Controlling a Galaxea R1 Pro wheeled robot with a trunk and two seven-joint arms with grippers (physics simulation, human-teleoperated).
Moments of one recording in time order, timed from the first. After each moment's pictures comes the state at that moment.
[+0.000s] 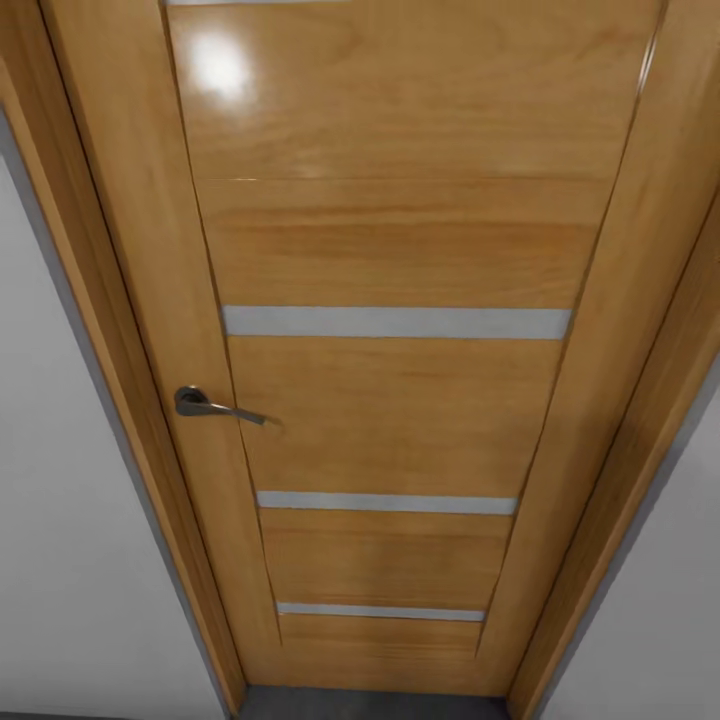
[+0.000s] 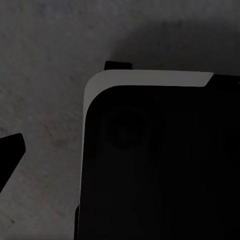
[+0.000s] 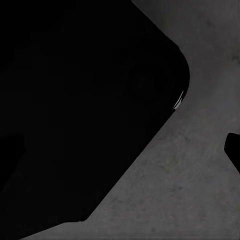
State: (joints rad) left arm 0.00 0.02 0.01 -0.11 0.08 -0.11 -0.01; right arm 0.00 -0.01 0.65 0.00 -0.01 -0.12 0.00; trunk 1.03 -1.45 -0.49
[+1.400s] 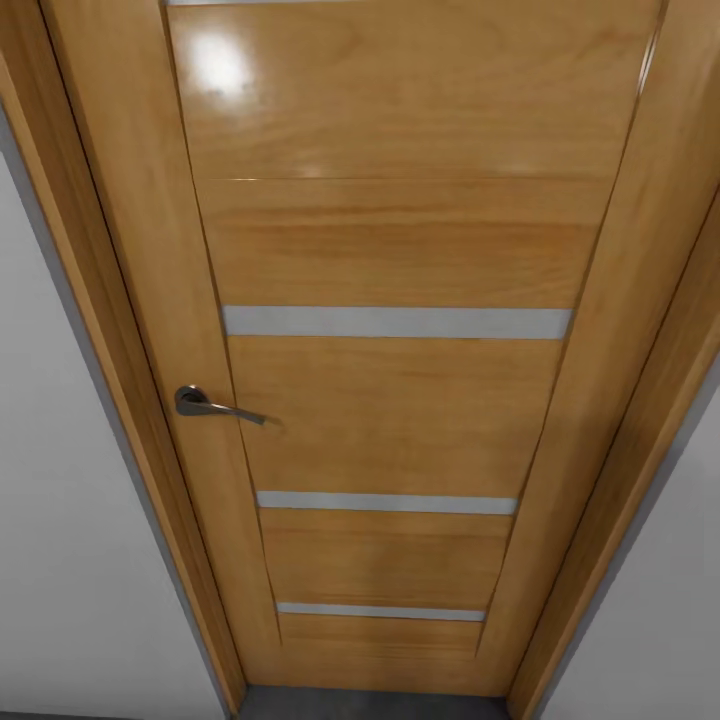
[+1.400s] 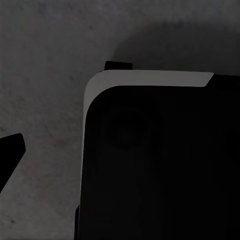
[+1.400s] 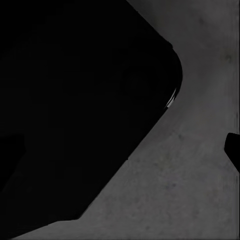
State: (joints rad) left arm 0.00 0.02 0.01 -0.11 0.08 -0.11 -0.01; right arm 0.00 -0.01 0.65 0.00 0.00 -0.11 -0.02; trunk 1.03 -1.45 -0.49
